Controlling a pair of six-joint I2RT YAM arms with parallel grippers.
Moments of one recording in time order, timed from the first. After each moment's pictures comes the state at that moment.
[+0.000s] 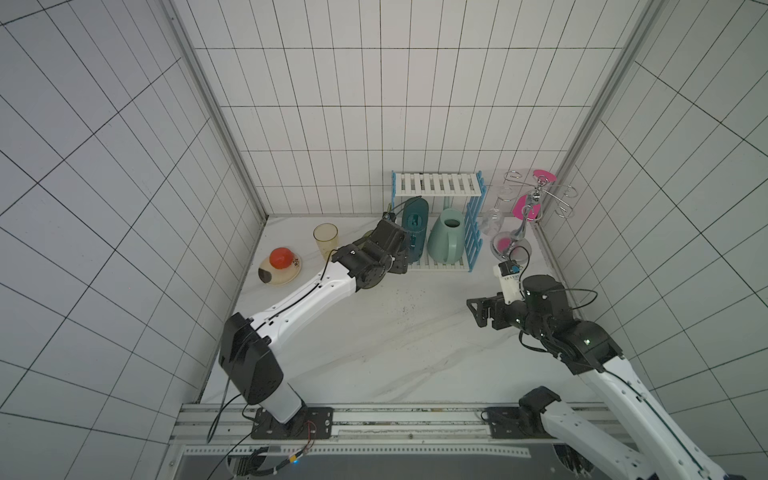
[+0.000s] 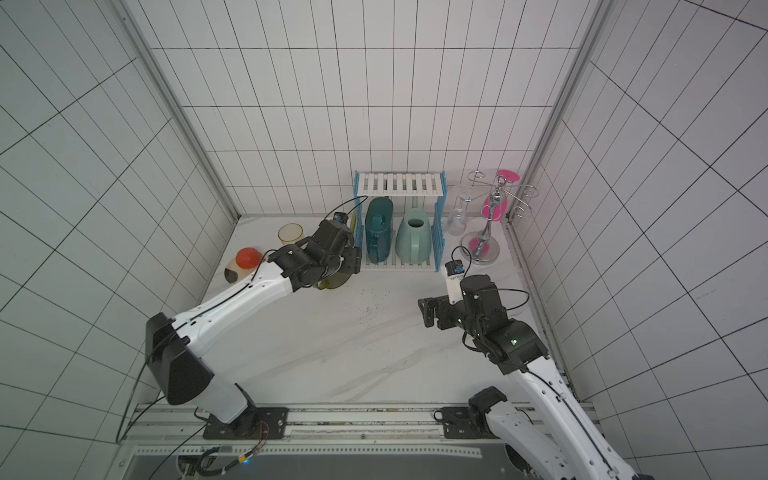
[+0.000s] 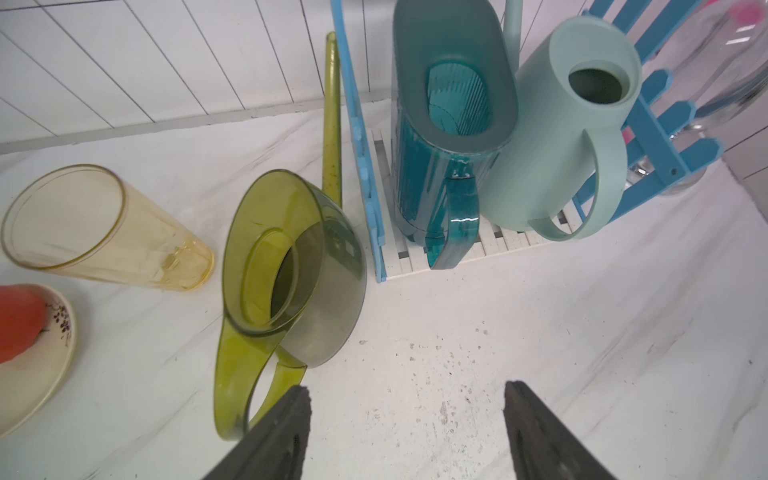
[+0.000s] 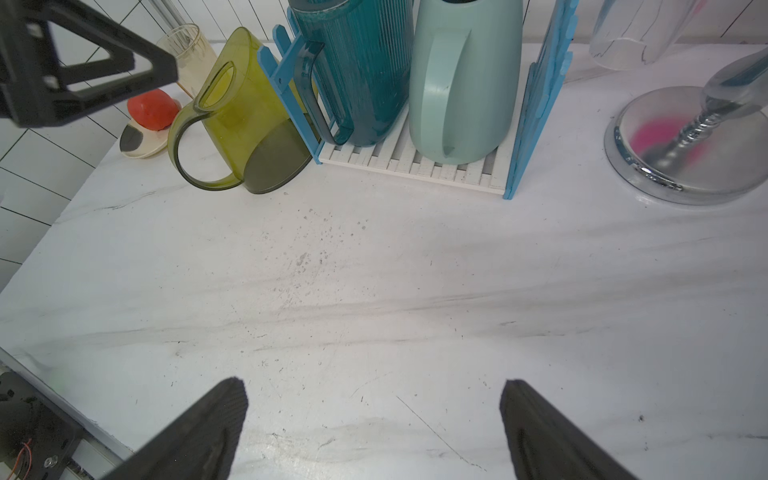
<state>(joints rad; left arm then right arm) -0.71 1.54 1.46 -0.70 -0.32 -0.39 0.56 0.76 0.88 -0.76 -0.05 0.22</state>
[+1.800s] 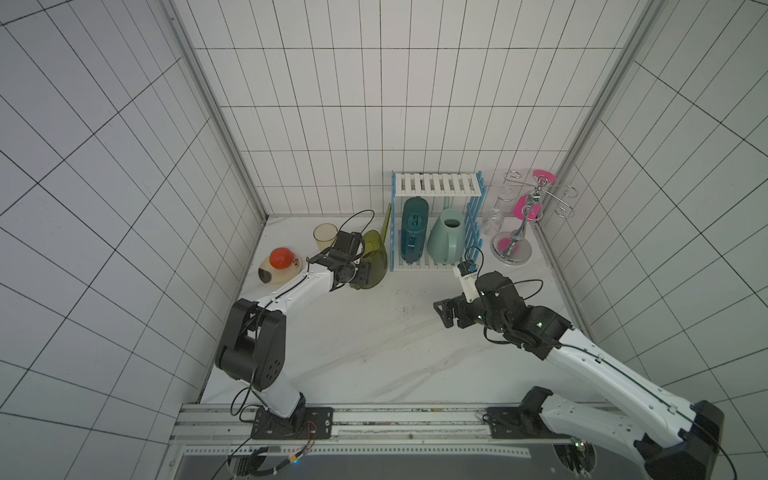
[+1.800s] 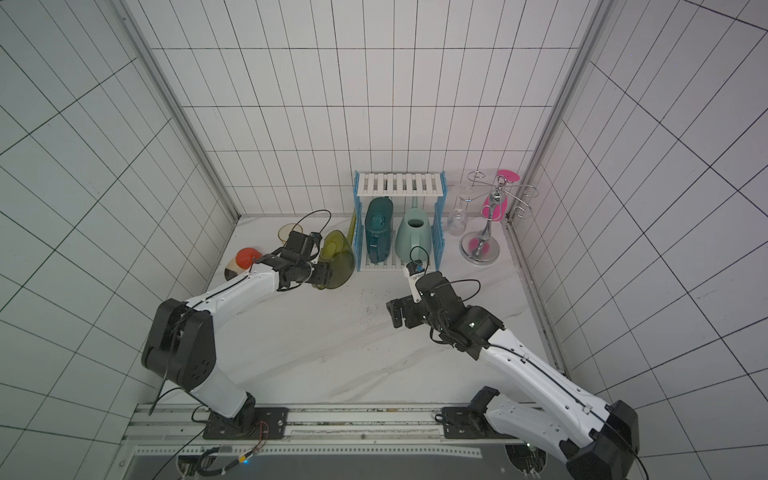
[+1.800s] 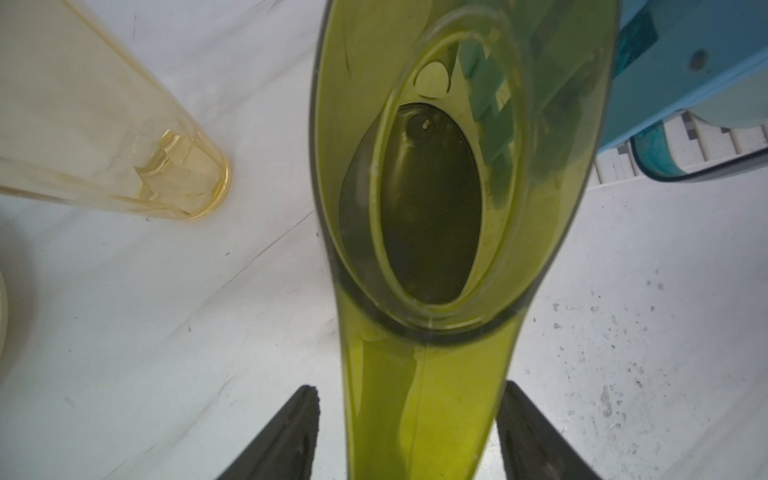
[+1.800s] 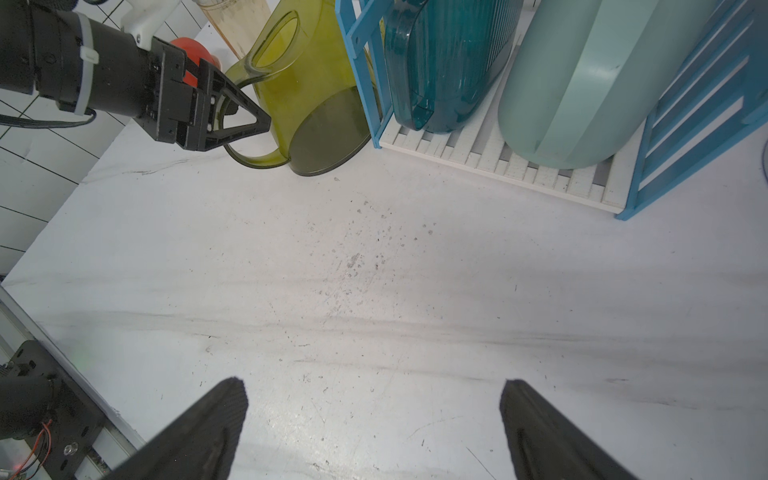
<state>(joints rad) -0.37 1.64 1.17 -0.49 0.00 -0.17 0.84 0.99 0.88 -0.58 0.07 0.32</state>
